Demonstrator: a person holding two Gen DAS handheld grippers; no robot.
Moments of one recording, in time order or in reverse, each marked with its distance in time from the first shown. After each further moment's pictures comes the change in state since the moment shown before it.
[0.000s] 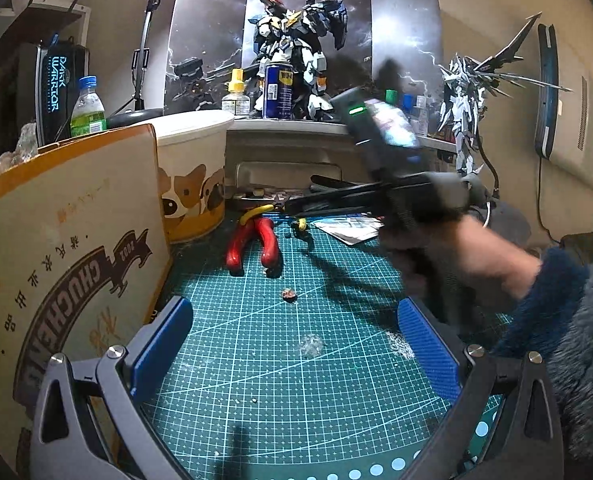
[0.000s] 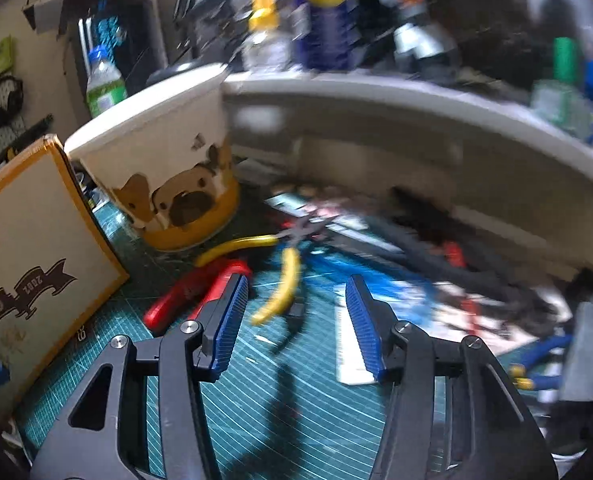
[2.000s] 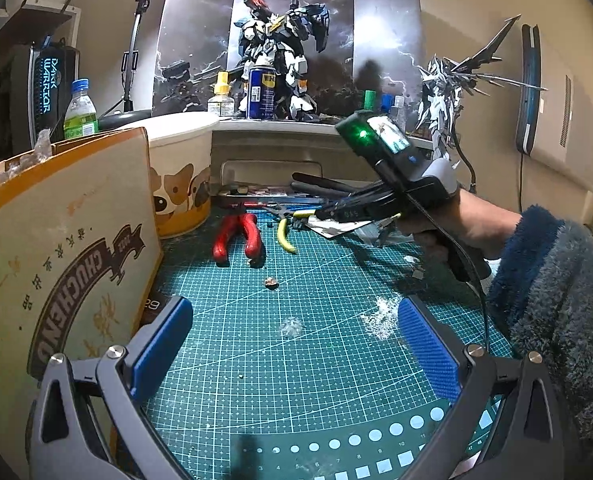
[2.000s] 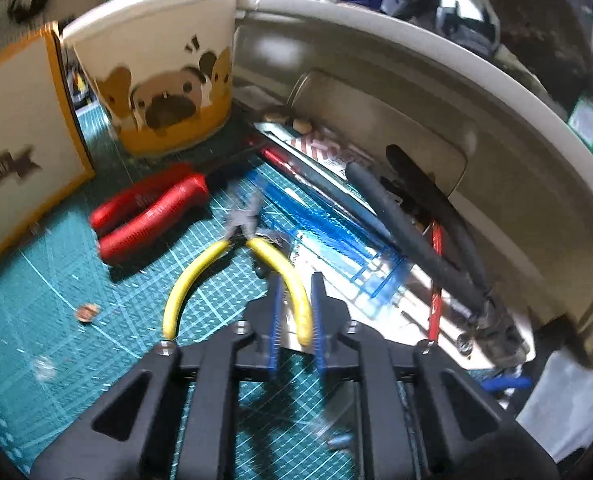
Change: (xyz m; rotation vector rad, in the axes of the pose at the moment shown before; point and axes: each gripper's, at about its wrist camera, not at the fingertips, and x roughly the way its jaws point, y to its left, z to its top) left arm -0.018 -0.003 -0.003 0.013 0.012 -0.059; right arm -0.003 -0.029 -0.011 -0.237 0.163 -0.038
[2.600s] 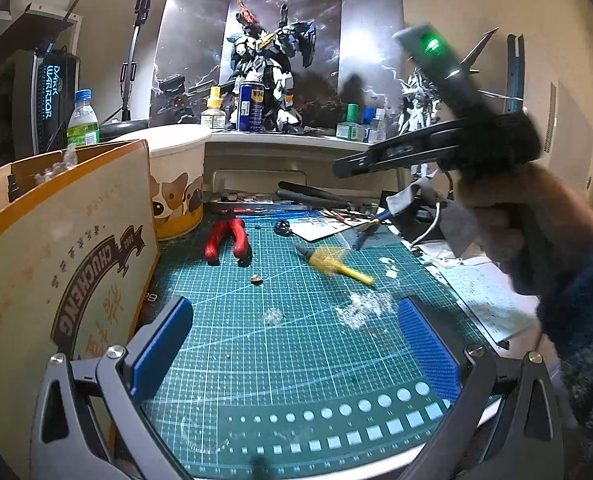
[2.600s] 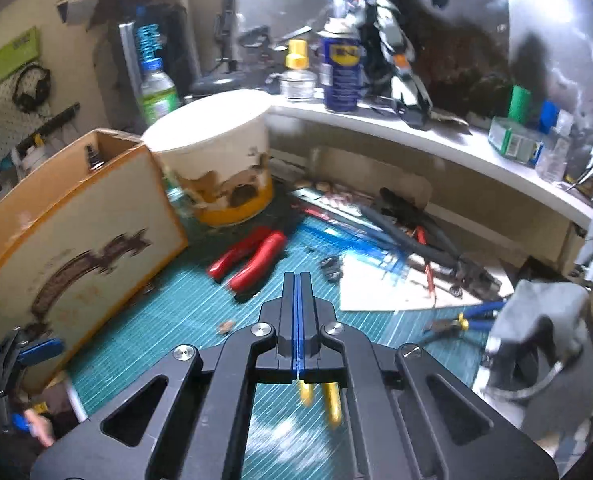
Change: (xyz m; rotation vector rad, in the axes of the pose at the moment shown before) left arm -0.038 -0.007 -0.008 0.002 -0.038 -0.041; right arm -0.140 0.049 -0.009 0.173 -0.155 0.023
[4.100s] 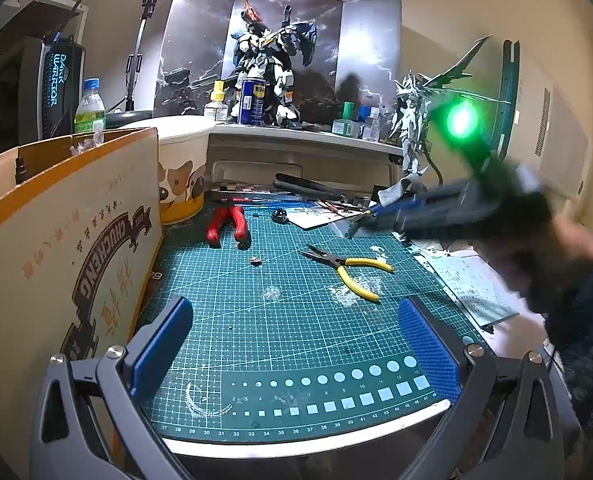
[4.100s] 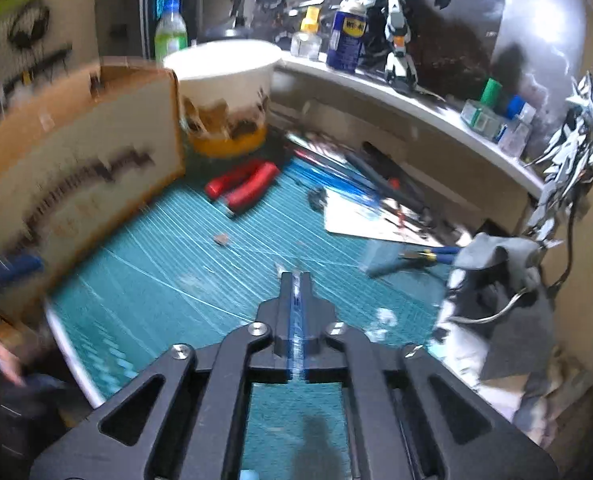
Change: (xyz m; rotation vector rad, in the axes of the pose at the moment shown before) left arm -0.018 0.008 -0.012 -0.023 0.016 -0.030; right arm -0.005 0.021 -0.064 -0.140 0.153 -0.133
